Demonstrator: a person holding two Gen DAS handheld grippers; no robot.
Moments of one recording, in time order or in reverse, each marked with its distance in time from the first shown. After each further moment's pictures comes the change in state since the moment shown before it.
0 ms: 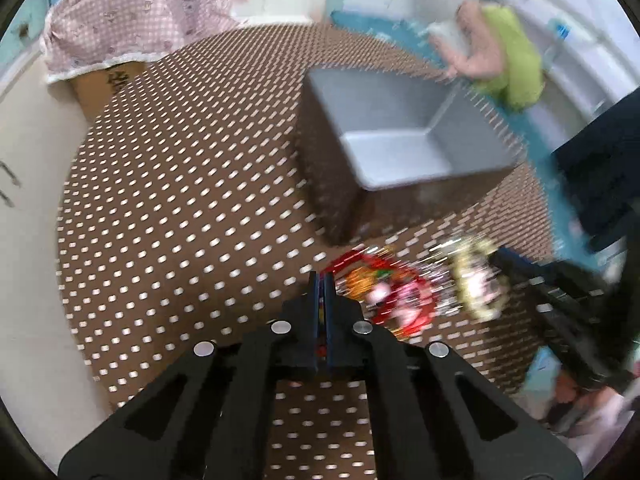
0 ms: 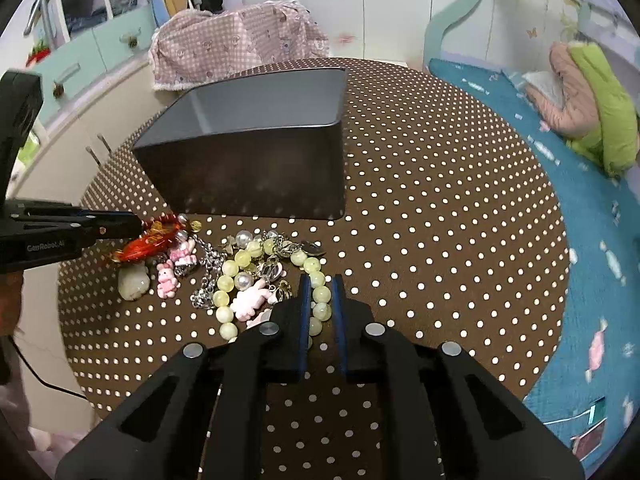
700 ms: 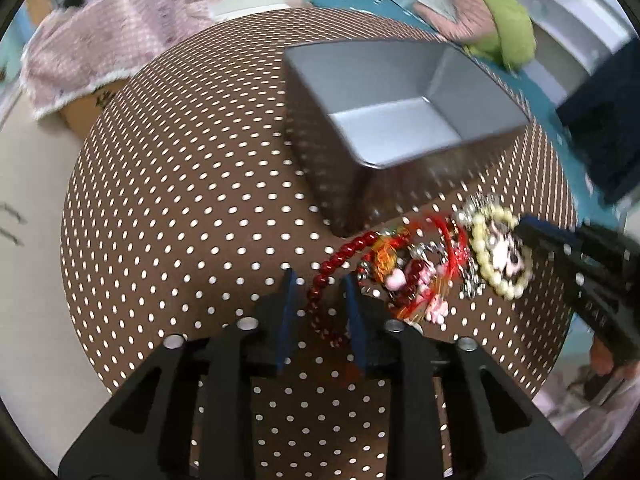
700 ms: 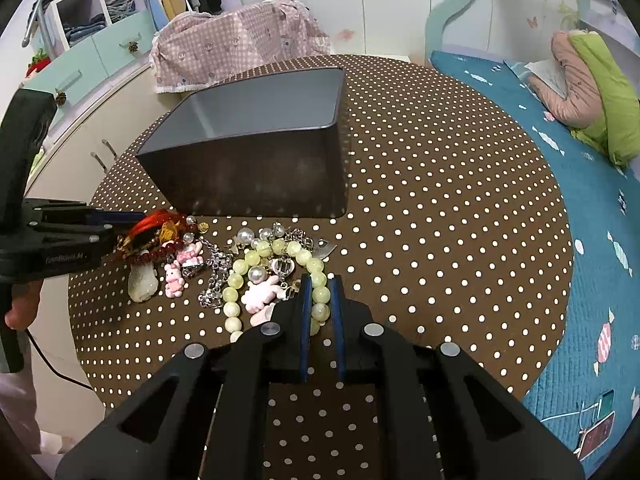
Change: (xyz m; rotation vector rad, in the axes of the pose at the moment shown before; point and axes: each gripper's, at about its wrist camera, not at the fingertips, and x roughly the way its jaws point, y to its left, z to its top) left arm 0.028 -0.012 0.002 0.183 0.099 0.112; right arm -0.003 0.002 0.002 0.012 0.019 0.014
